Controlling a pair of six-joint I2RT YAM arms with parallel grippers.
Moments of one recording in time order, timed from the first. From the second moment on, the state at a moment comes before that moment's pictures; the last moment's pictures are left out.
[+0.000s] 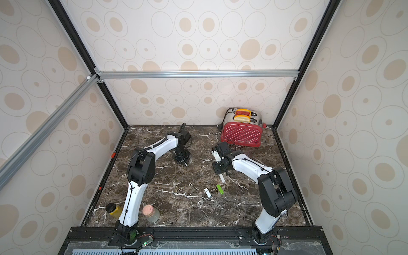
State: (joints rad) left arm -0.45 2.35 1.96 -1.16 0.13 -1.08; right arm 0.58 1.67 1.11 -0.58 -0.10 0.07
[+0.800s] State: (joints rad) left arm -0.46 2.36 1.99 -1.16 0.13 -1.08; right arm 0.58 1.67 1.11 -0.58 -0.10 0.07
